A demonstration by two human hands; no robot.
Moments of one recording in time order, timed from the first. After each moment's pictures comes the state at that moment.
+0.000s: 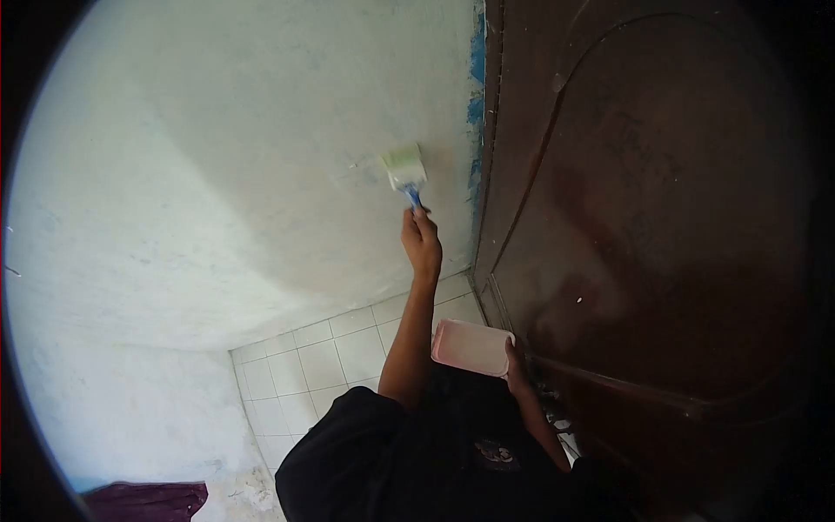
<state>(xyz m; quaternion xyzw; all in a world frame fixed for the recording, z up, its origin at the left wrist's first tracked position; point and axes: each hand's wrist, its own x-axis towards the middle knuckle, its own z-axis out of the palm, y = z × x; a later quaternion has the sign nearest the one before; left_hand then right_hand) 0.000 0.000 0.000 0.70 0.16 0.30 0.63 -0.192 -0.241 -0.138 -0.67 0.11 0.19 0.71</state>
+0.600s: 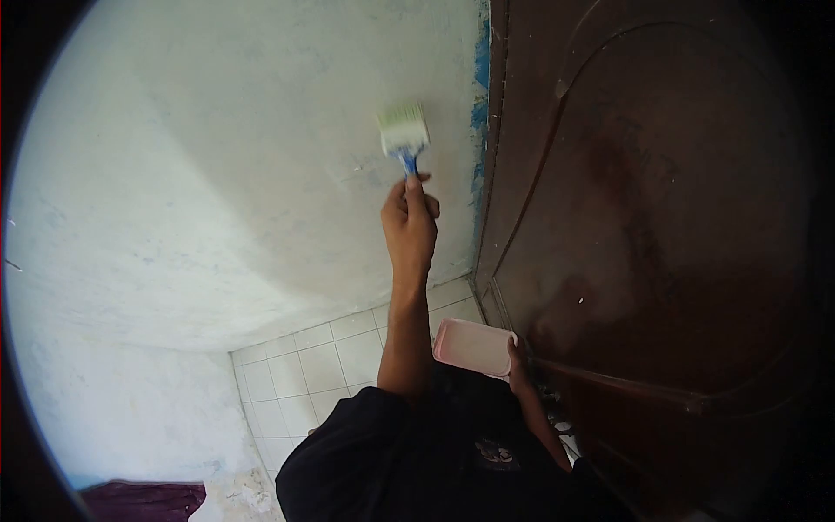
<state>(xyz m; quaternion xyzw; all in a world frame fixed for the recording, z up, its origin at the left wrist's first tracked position) -0.026 -0.009 0.159 0.69 0.15 0.20 0.68 -0.183 -0.236 -0.134 -0.68 0.11 0.16 0.71</state>
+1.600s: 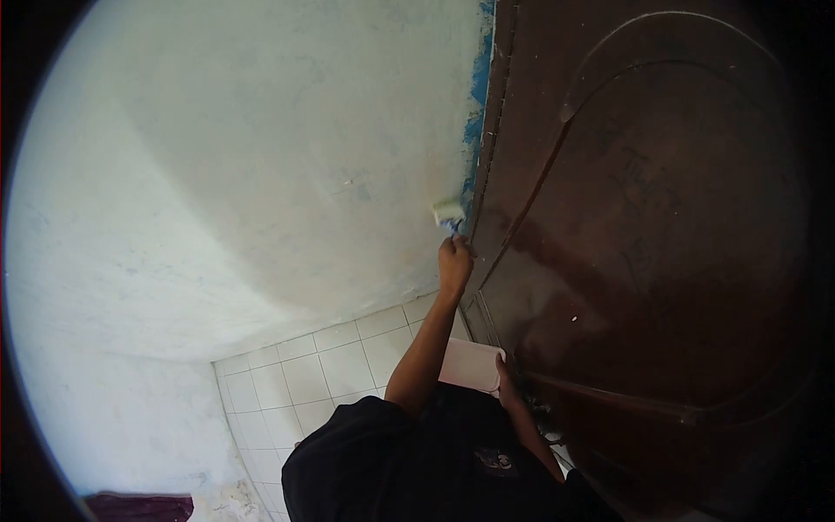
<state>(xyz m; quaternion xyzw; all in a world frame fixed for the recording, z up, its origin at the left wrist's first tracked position) 0.031 -0.057 -0.043 0.67 0.20 0.12 0.70 -0.188 -0.246 -0.148 -0.66 0.13 0.20 0.72</state>
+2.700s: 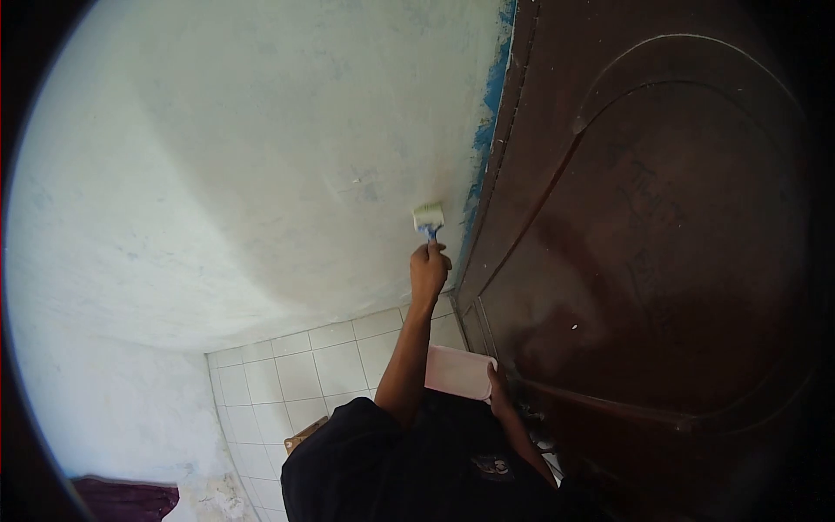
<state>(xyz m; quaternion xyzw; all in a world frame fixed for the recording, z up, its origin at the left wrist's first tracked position) -0.002 -0.016 0.002 0.71 0.26 0.11 0.65 -0.191 -0.245 -0.147 -0.65 0.12 0.21 0.72</state>
